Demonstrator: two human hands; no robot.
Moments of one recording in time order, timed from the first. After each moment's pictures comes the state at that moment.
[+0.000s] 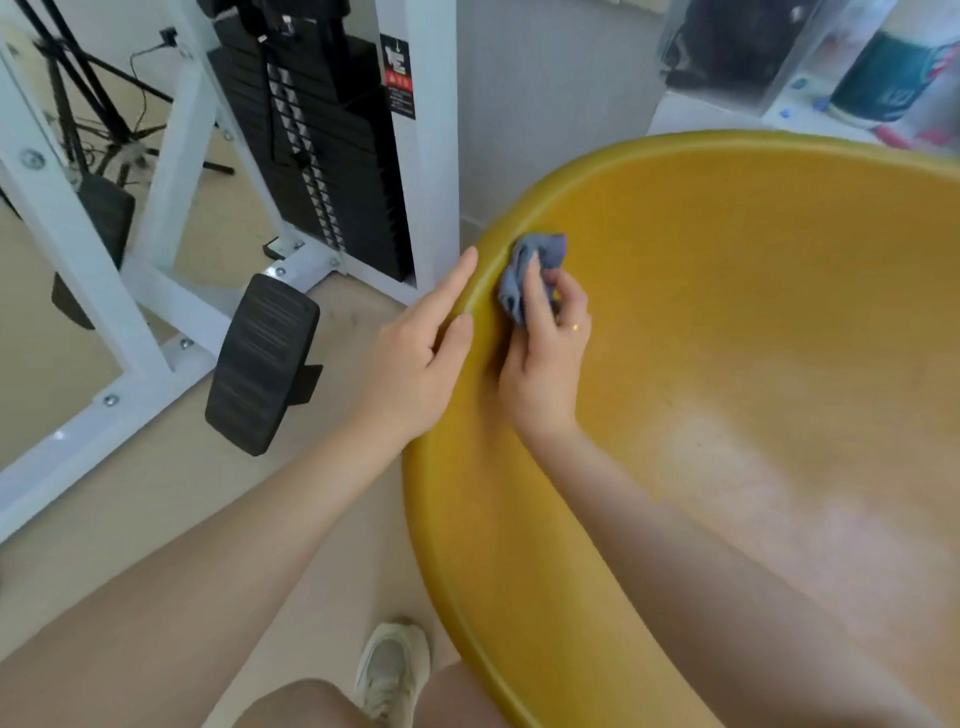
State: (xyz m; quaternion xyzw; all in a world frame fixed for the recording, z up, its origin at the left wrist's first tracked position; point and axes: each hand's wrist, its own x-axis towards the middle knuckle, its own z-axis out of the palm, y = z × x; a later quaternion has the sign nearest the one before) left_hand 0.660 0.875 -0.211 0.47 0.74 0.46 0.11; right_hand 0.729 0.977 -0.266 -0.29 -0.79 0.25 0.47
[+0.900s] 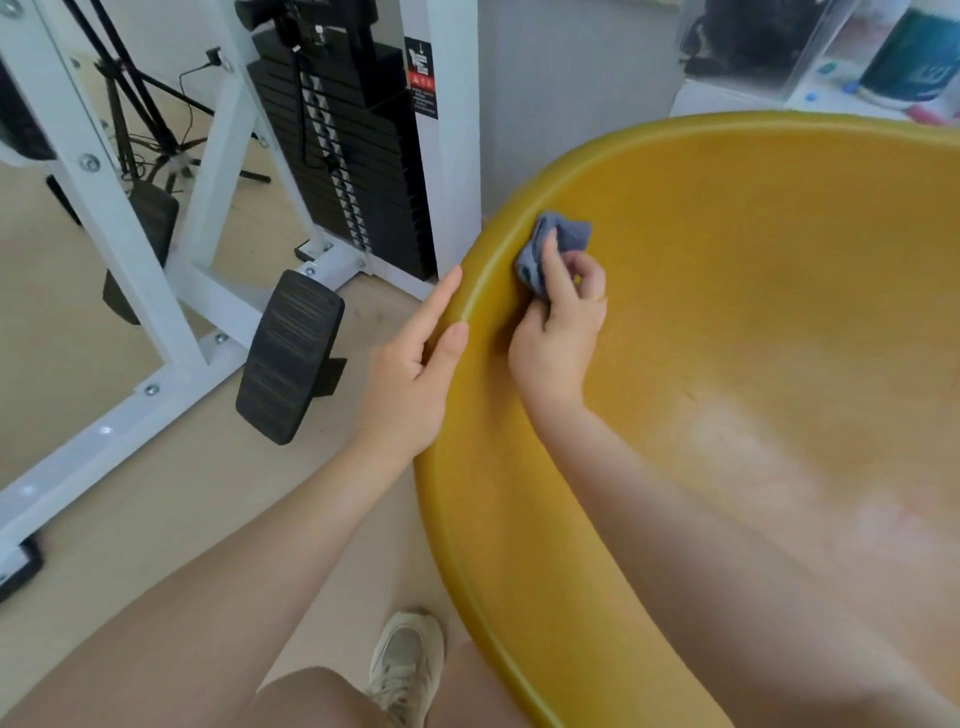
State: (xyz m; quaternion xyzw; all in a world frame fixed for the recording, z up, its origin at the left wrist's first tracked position) left_hand 0.679 0.852 -0.228 0.39 0.73 0.54 0.14; right_hand 0.723 0.972 -0.254 -0.33 -0.72 0.33 0.51
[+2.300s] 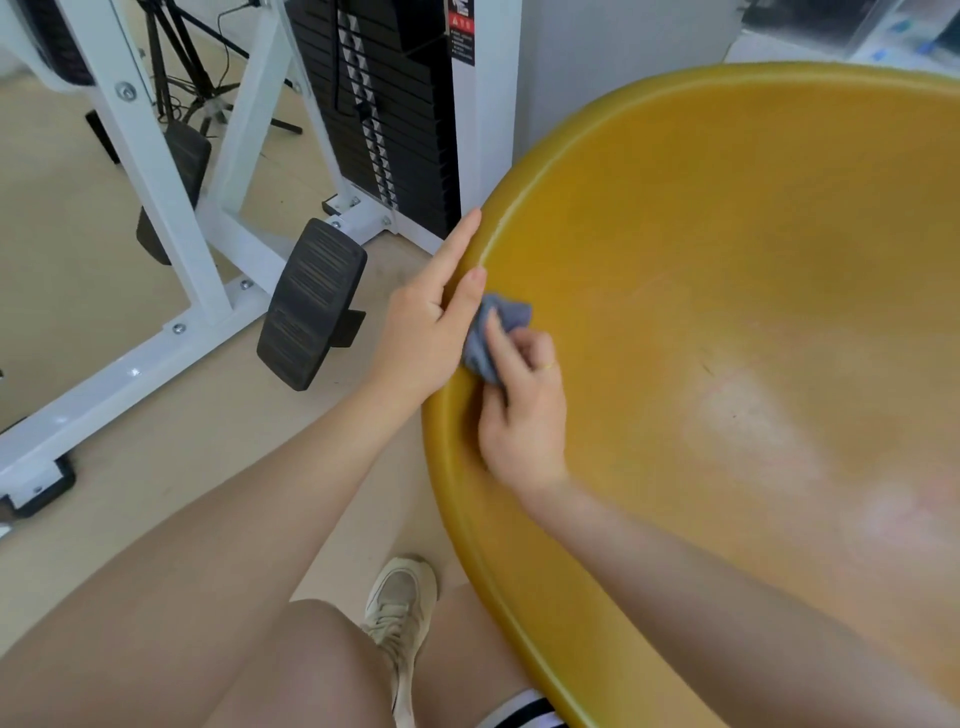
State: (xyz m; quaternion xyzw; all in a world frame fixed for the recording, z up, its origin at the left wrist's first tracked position) left_hand 0.684 0.850 -0.233 0.39 0.75 0.52 0.12; right_hand 0.776 0.903 -0.300 -0.19 -0.83 0.34 0.40
